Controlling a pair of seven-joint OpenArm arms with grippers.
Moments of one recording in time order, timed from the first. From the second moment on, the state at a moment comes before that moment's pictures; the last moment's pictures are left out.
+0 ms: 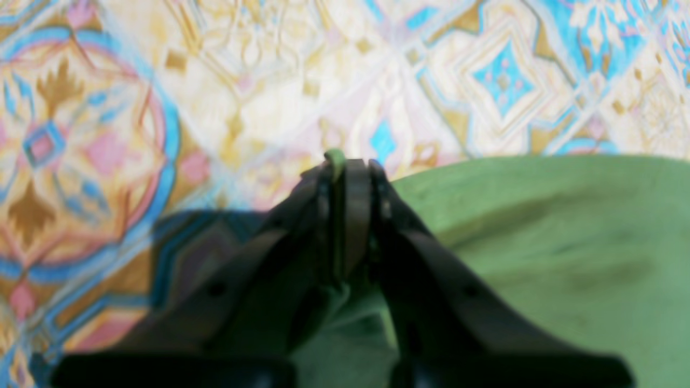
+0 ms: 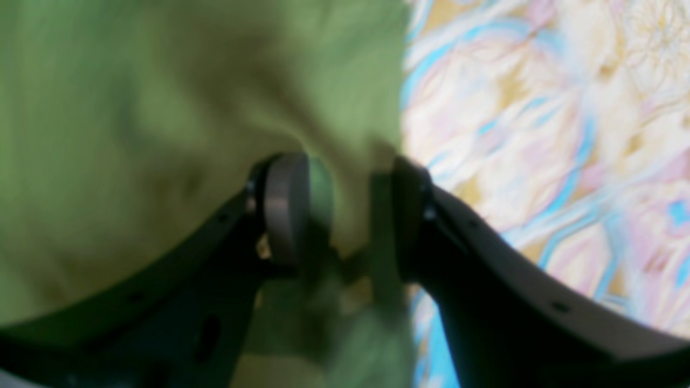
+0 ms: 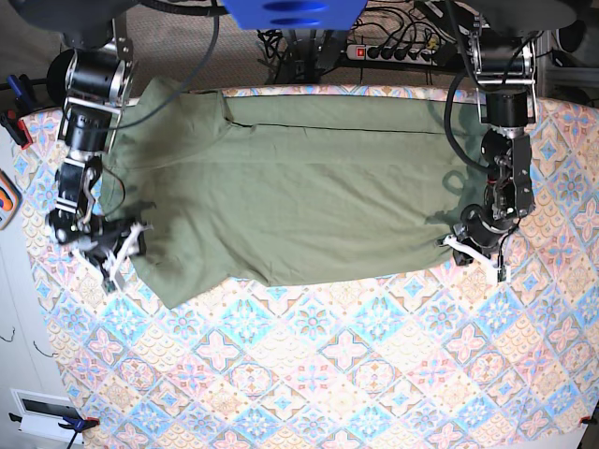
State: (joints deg) left arm -11.7 -20.6 -4.2 62.7 -32.2 -11.2 28.1; right arm 21.0 20.2 14.0 56.7 4.1 40.9 -41.2
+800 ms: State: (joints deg) left arm -1.6 -22.2 -7.8 78.5 -32.2 -11.4 27.8; right arm 30.3 20.3 13.9 36.4 -0.8 41.0 -26.4
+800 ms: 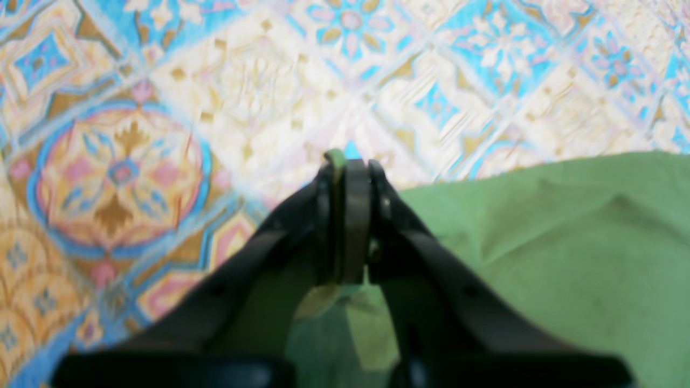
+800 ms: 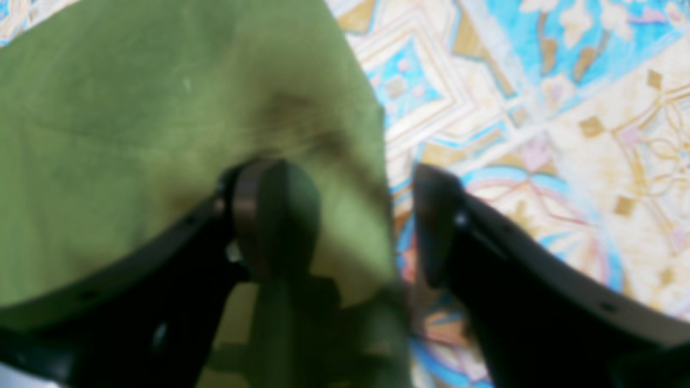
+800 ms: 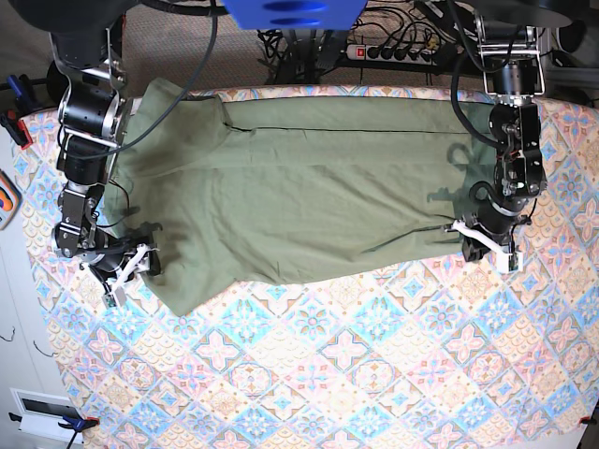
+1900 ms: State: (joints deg) left arm 0.0 -21.6 -10.8 82.9 -32.2 -11.5 28.0; right arm 23.8 20.2 20.3 52.3 -1.1 40.9 -33.6
